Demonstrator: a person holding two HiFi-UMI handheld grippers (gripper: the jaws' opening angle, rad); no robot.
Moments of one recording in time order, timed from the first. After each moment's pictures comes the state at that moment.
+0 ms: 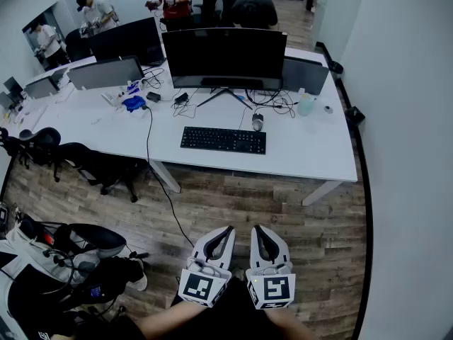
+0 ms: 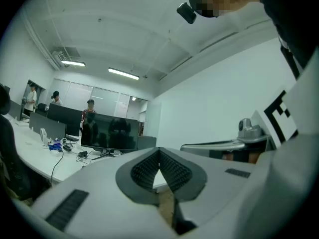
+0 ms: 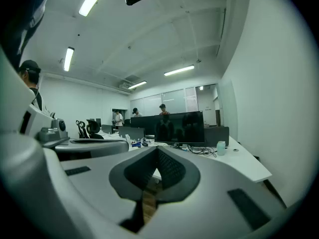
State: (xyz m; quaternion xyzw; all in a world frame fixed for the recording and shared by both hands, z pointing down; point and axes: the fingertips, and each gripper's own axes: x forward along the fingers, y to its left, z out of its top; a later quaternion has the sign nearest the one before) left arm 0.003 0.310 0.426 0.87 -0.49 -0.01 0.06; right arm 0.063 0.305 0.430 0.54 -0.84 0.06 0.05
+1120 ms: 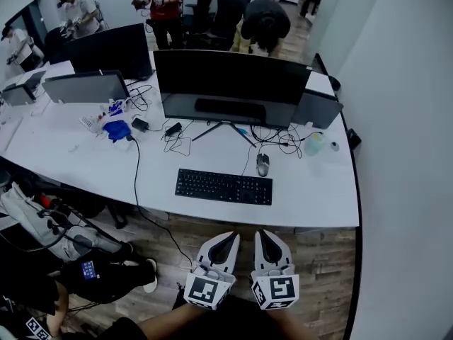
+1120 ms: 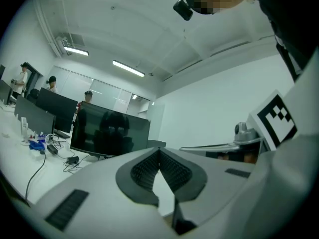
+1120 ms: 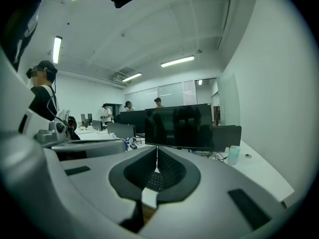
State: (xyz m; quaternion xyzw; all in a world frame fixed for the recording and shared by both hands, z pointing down) left arm -0.053 0.066 0.440 0.88 -0.46 -0.04 0.09; right arm 0.008 0.058 0.446 0.56 -0.82 0.08 0.08
